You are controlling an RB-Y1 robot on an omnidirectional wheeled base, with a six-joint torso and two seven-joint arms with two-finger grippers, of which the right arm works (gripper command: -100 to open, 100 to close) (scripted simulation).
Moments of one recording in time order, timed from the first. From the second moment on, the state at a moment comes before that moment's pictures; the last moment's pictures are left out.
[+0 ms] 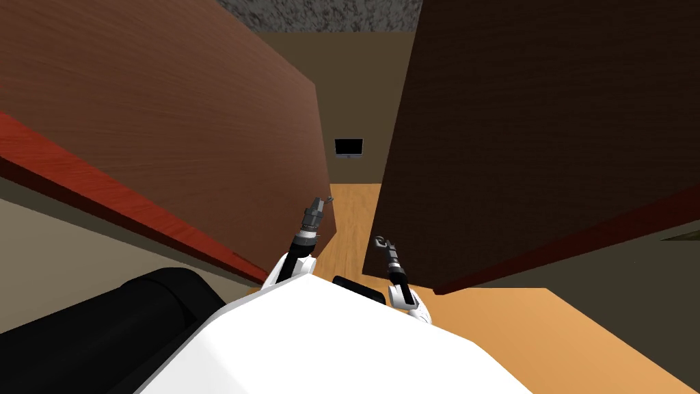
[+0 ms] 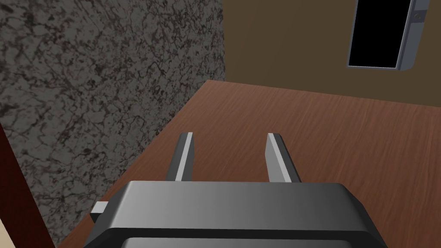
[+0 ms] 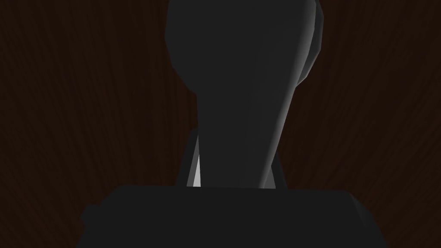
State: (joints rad) arm -0.08 -0.03 0.08 -0.74 0.04 -0.74 0.00
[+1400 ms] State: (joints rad) arm -0.10 -0.04 -0.08 -0.71 0.04 -0.76 0.00
